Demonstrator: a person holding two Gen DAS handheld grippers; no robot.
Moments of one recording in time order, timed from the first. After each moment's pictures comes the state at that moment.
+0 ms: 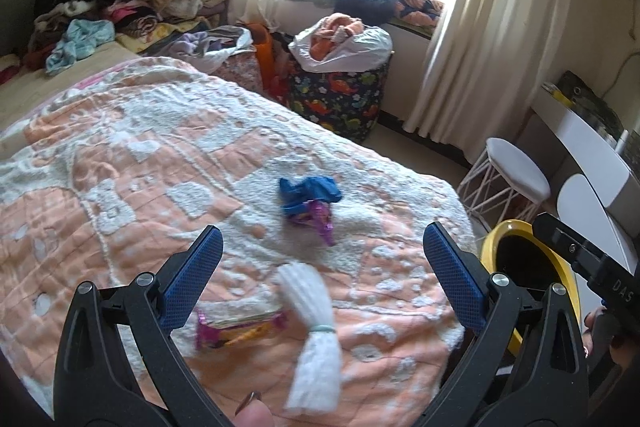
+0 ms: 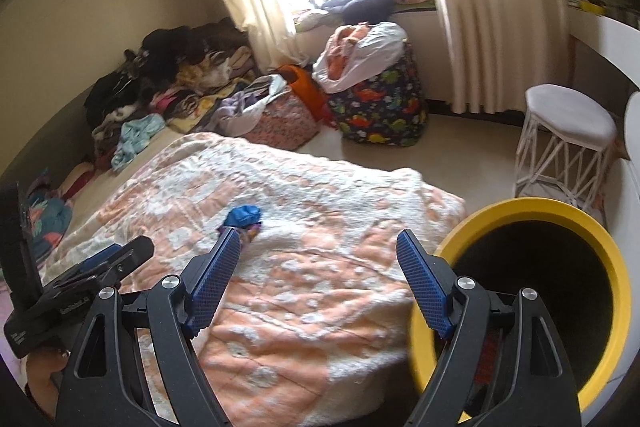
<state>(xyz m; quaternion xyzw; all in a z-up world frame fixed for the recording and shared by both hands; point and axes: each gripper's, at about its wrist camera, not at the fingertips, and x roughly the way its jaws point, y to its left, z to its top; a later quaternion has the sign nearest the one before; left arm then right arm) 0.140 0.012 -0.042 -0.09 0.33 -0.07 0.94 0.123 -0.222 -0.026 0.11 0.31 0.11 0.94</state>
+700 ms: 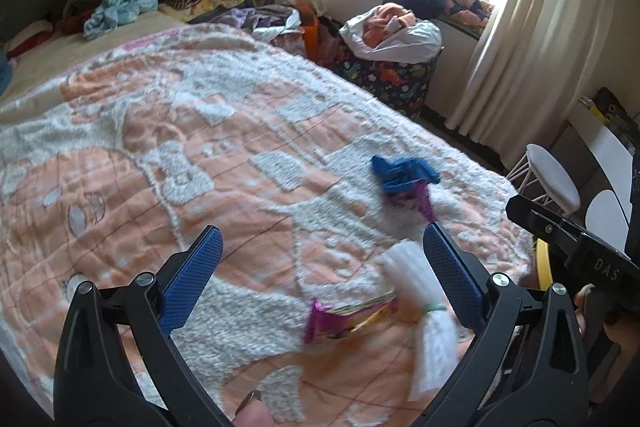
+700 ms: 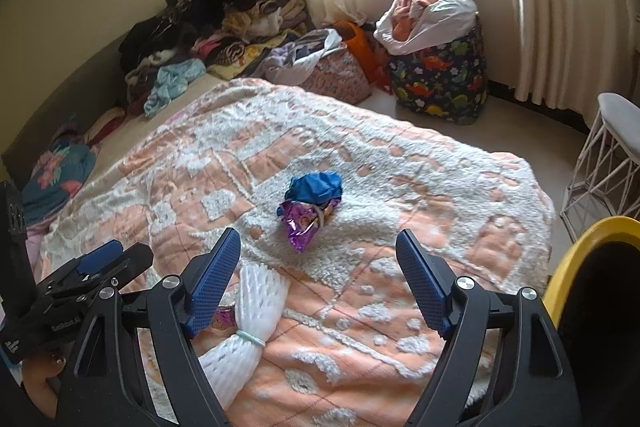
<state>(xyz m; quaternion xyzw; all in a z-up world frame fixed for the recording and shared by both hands) 0.138 0.087 -0.077 -0.11 0.37 -0.01 0.92 0.179 -0.130 -0.062 0.06 0.37 0.19 0.91</state>
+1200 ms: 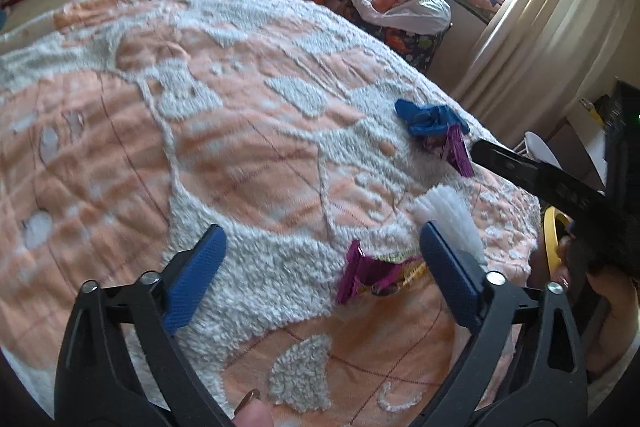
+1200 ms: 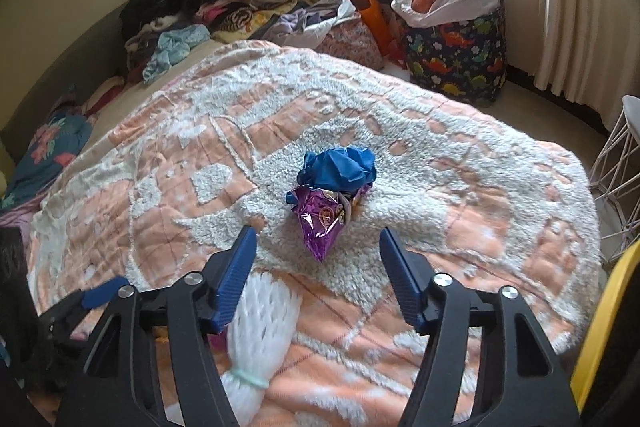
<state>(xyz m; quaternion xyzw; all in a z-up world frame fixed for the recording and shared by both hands) 0.133 0.104 -0.128 -0.17 0.42 -0.03 0.89 0.224 -0.088 -0.103 0.04 0.42 0.20 0.88</state>
